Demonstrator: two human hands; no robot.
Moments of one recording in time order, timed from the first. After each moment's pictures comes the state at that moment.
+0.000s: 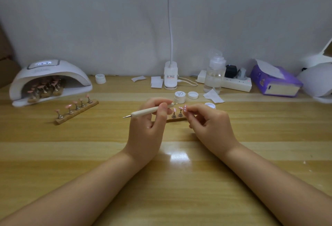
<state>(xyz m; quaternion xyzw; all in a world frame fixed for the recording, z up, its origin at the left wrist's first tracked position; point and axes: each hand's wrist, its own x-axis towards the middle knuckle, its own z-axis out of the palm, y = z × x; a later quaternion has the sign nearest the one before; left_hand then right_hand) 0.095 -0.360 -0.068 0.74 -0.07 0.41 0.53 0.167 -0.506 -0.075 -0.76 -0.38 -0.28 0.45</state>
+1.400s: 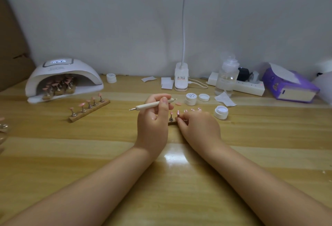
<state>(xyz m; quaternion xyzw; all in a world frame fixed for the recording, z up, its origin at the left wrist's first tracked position) 0.110 -0.346 -0.072 0.68 0.02 0.41 0.60 0.163 -0.451 -0.076 -0.92 -0.27 -0.18 0.23</state>
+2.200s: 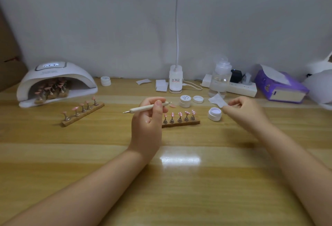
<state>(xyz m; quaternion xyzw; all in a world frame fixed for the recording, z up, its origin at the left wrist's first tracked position) 0.110 -0.345 -0.071 0.70 0.02 0.40 0.59 0.227 -0.552 -0.044 -0.94 -0.05 -0.05 0.33</state>
